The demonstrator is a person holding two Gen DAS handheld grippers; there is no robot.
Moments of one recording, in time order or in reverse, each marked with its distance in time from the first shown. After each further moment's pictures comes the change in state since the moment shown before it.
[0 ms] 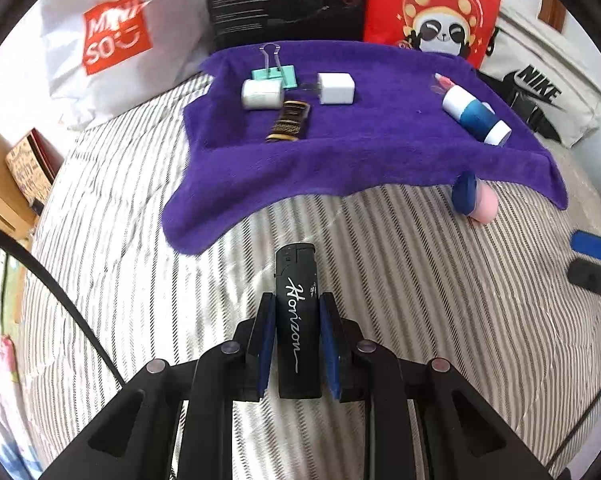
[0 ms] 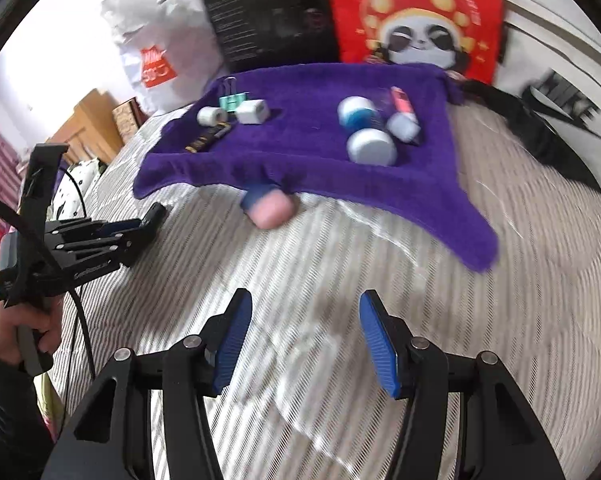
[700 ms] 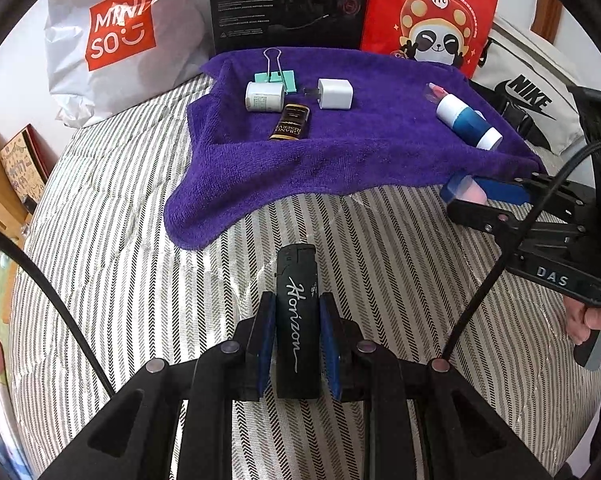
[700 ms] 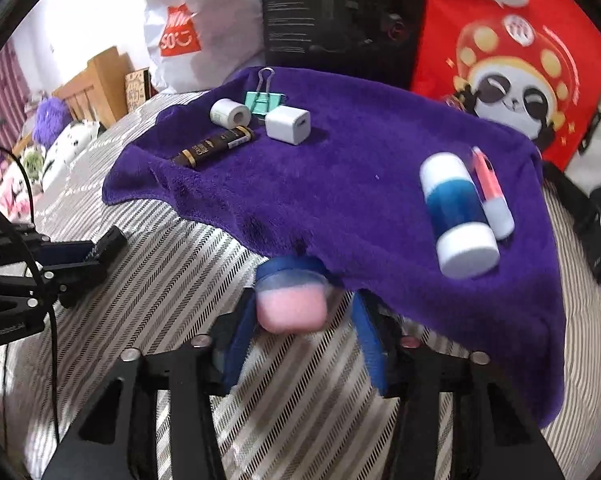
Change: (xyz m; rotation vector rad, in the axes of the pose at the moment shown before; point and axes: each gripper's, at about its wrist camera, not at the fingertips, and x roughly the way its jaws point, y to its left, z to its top) left arm -0.003 0.006 -0.007 -0.009 -0.031 -0.031; right arm 0.080 0.041 0.047 -0.241 -0.057 -0.069
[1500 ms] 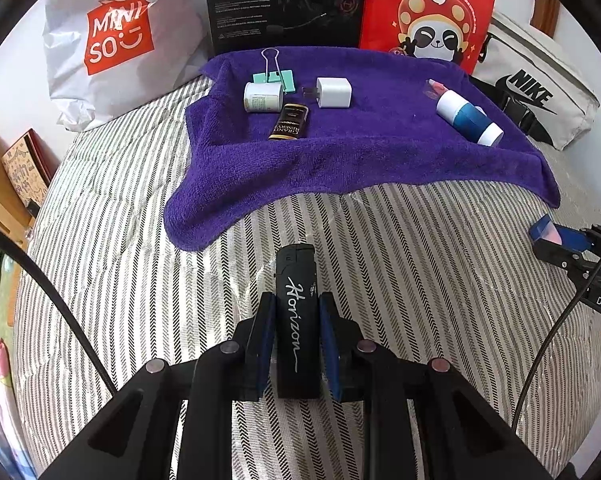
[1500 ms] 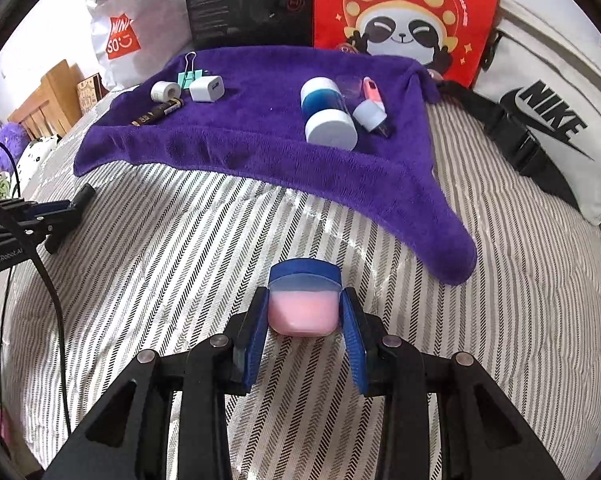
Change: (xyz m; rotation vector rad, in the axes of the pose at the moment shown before) left arm 0.002 -0.006 0.001 0.009 0.005 0.025; right arm -0.052 -0.045 -0.063 0.173 0.085 -0.133
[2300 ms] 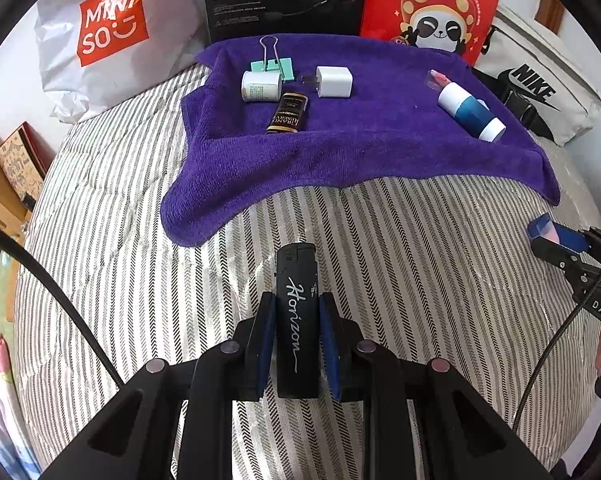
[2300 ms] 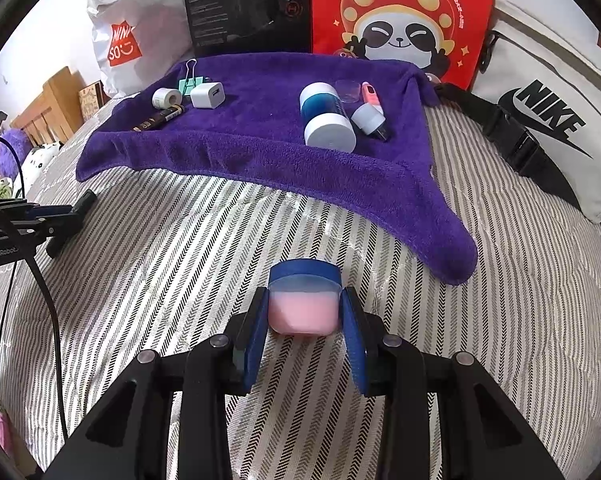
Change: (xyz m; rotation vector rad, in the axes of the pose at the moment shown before) left arm 0.003 0.002 0.006 -0.003 0.065 -0.015; right arm -0.001 -0.004 -0.003 0.018 -0.024 0.026
